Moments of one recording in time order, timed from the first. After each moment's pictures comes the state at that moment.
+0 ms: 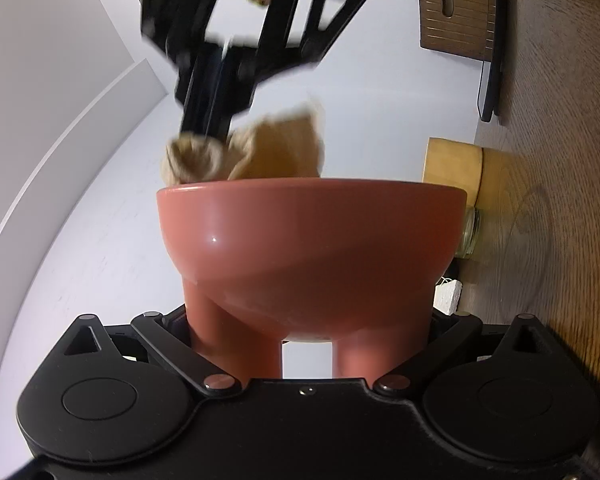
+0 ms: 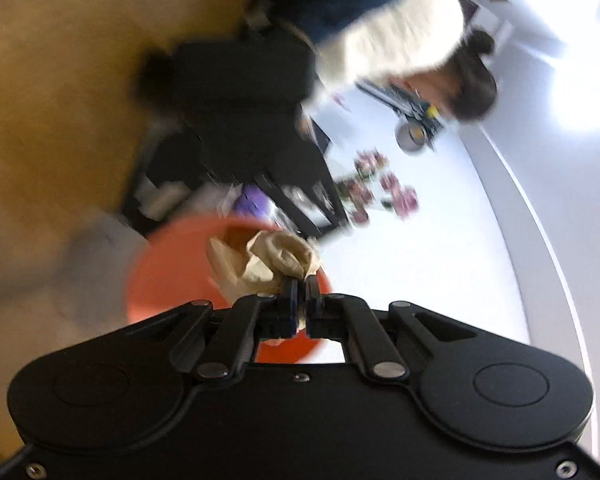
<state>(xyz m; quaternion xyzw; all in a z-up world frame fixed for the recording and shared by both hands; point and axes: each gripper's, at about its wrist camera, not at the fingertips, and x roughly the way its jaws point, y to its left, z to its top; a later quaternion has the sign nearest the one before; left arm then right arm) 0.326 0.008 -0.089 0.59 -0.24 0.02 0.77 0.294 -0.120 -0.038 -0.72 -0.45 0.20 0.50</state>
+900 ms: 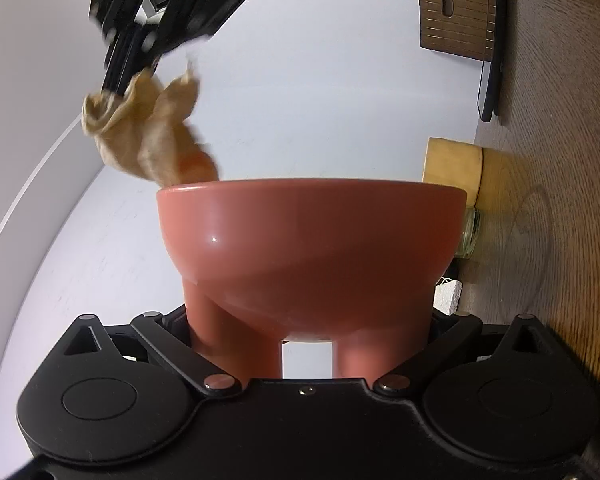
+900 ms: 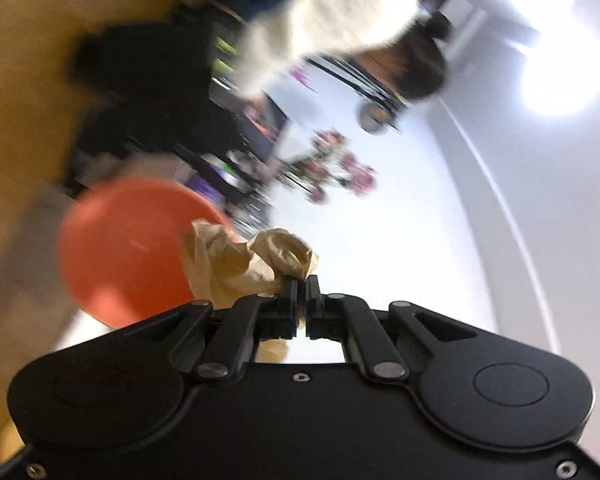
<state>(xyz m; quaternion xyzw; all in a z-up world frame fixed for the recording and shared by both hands) 0.322 0.010 -0.089 0.59 -0.24 0.02 0.77 0.273 -0.153 0.007 -0.69 -0.48 0.15 0.52</state>
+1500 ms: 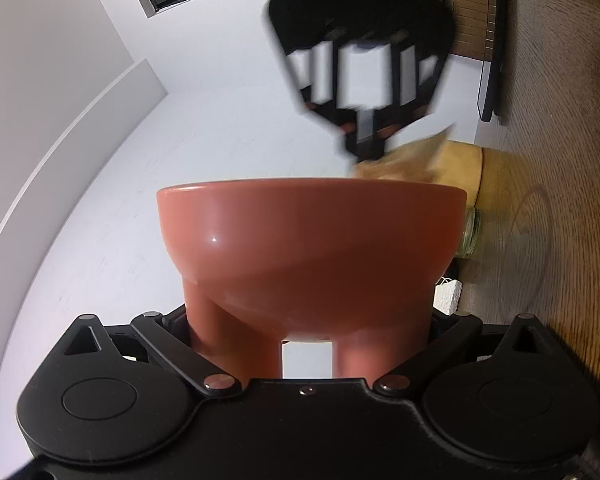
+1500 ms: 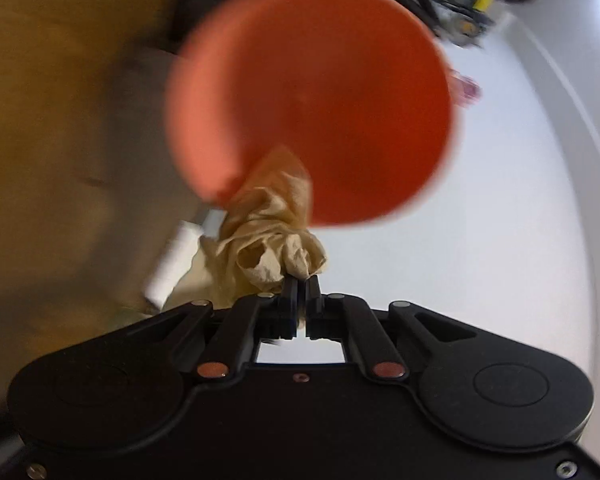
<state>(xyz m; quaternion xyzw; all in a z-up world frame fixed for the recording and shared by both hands) 0.321 0.011 -0.089 0.59 -0.24 0.02 0.77 0.357 -0.140 -0.063 -0.78 -0.29 0.20 0.52</state>
